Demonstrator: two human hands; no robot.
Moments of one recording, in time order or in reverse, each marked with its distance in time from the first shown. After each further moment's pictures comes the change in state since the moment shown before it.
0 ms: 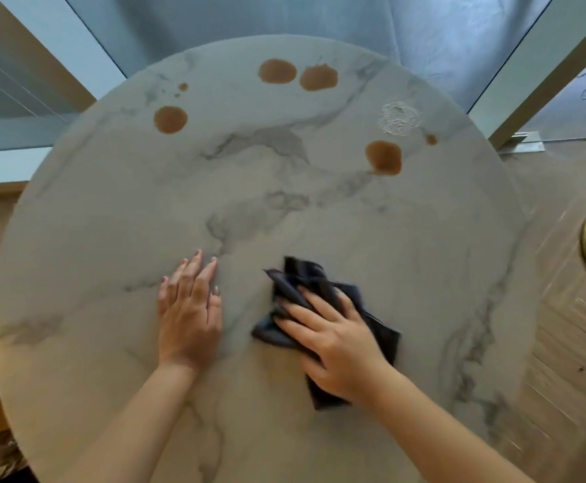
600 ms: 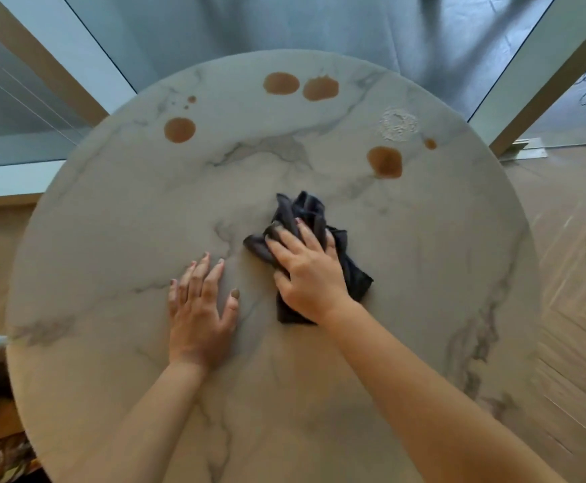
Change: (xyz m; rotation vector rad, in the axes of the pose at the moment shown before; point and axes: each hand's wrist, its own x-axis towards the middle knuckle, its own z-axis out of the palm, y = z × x) left_hand 0.000 0.006 -0.002 0.035 -0.052 -0.021; right_hand 0.095 0.007 -0.005 0.060 0.073 0.273
